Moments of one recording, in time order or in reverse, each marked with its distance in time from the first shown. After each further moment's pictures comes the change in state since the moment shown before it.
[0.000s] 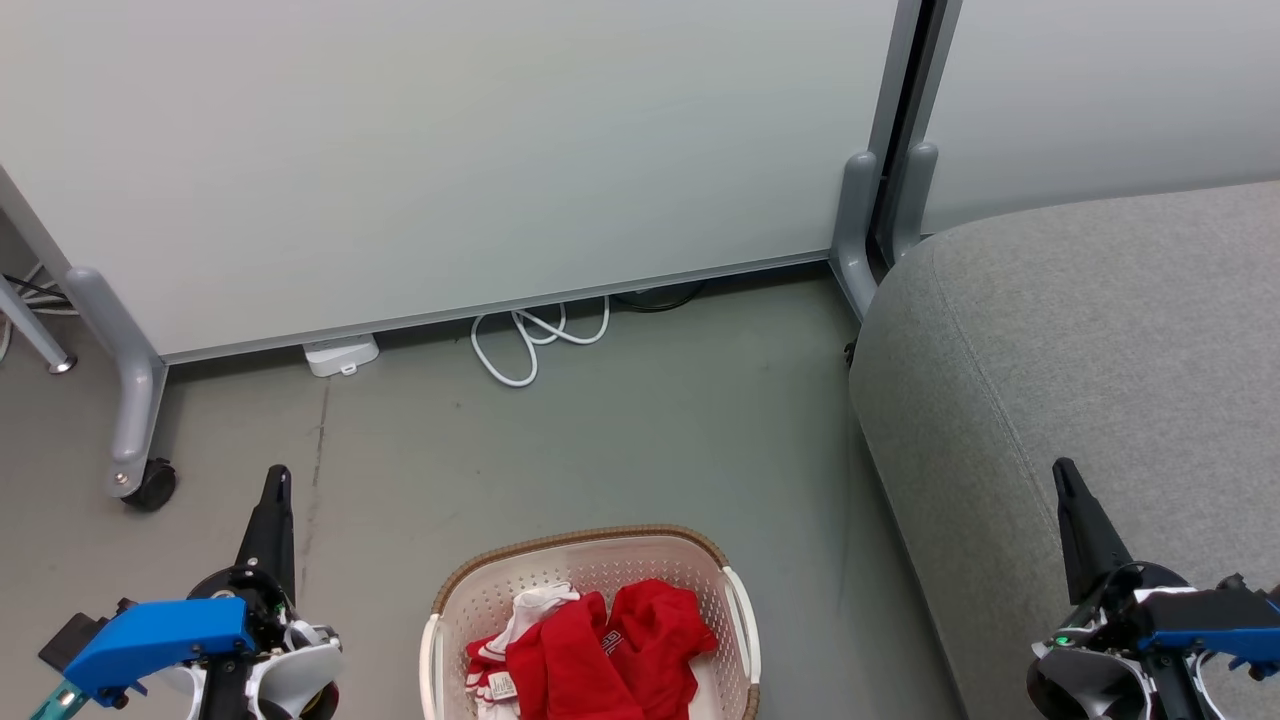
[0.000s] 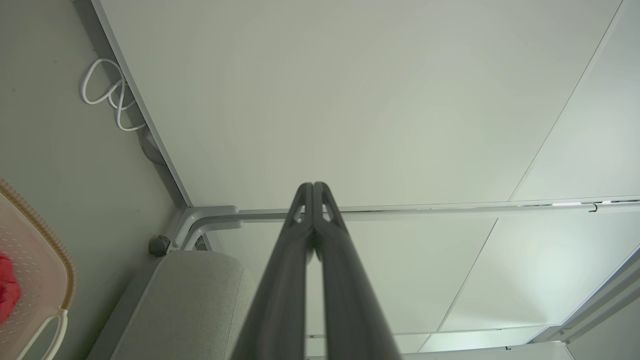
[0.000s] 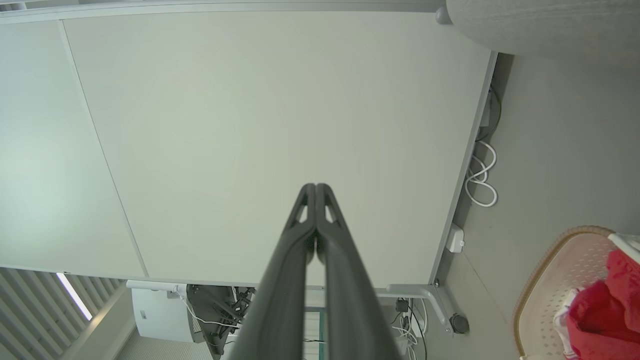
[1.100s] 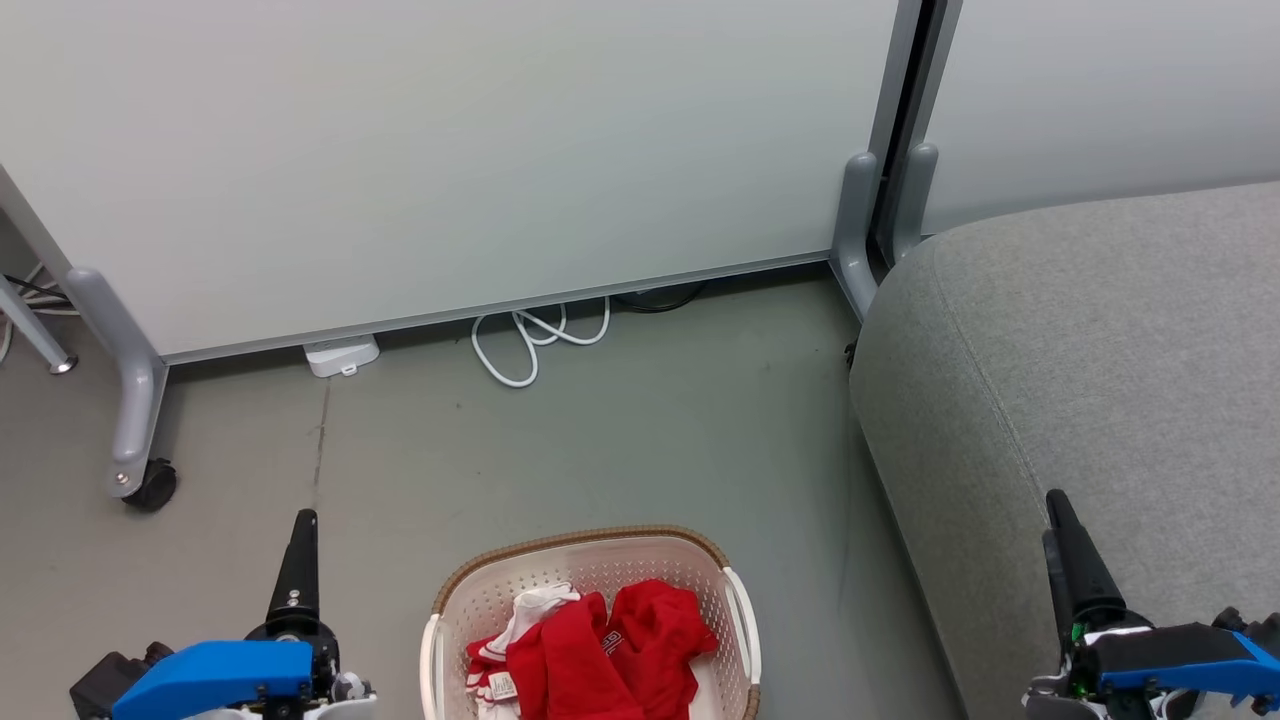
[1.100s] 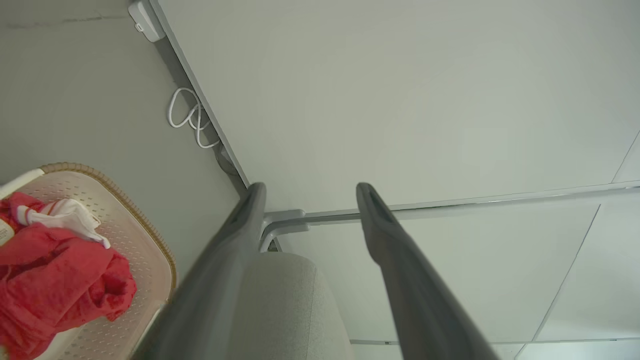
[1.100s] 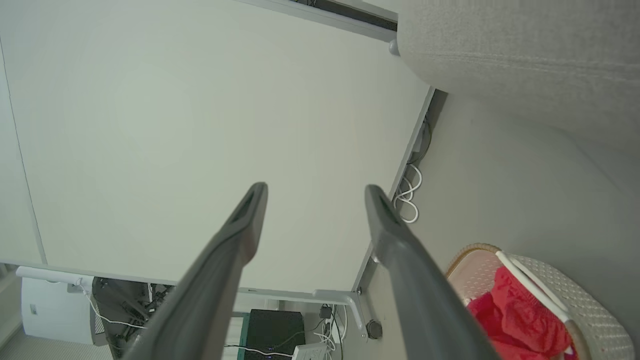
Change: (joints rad) left arm 0.066 -0.015 -0.050 0.031 0.193 0.042 -0.092; right arm 0.050 0.008 0.026 0.038 -0.243 -0.002 -0.094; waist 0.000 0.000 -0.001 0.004
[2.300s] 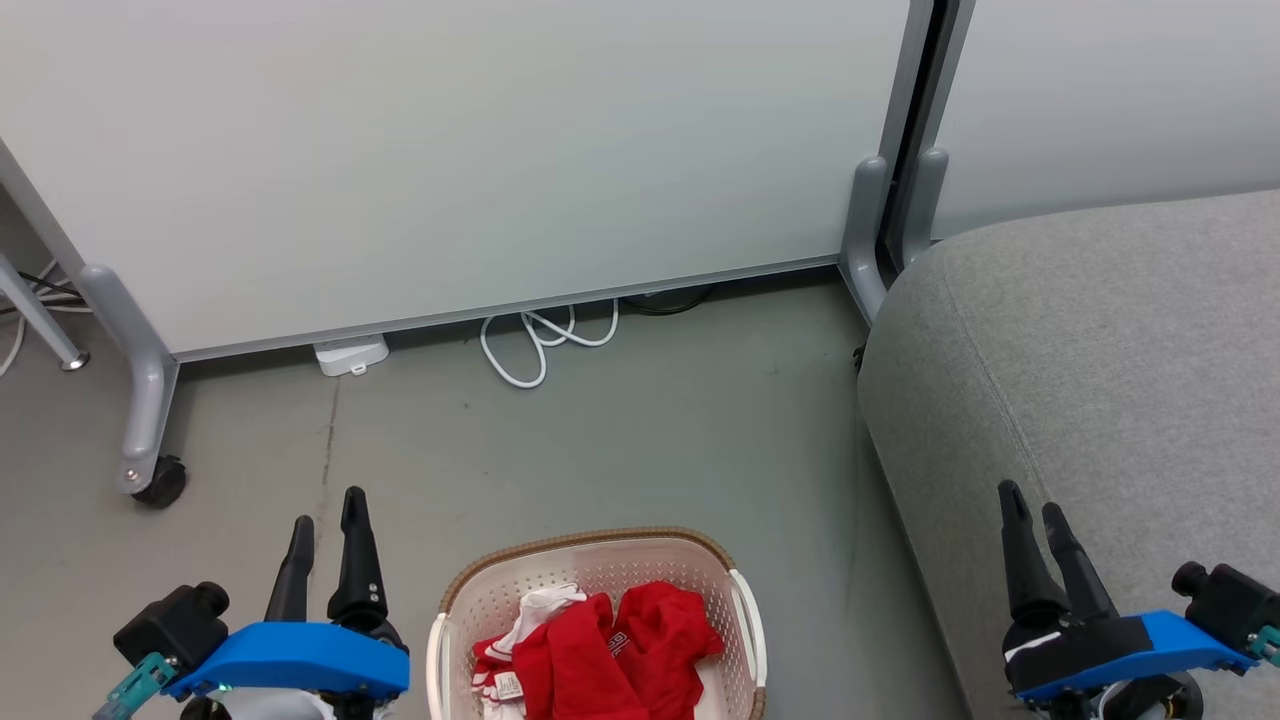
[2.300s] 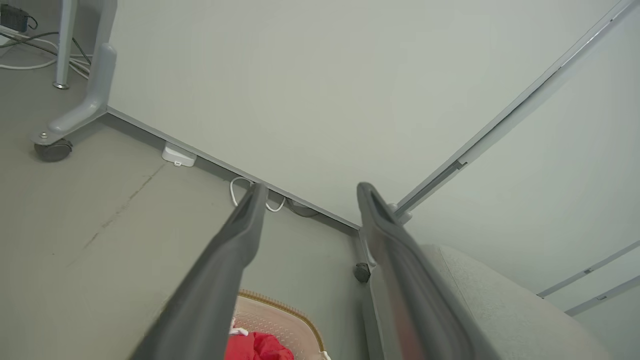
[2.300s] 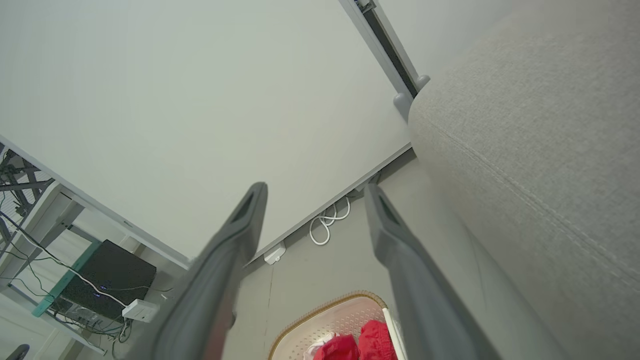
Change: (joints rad) left arm -0.002 0.015 -0.096 -0.032 0.701 0.035 -0.128; right arm -0.004 -0.001 0.050 -0.024 -0.650 0.000 -0.127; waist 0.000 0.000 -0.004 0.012
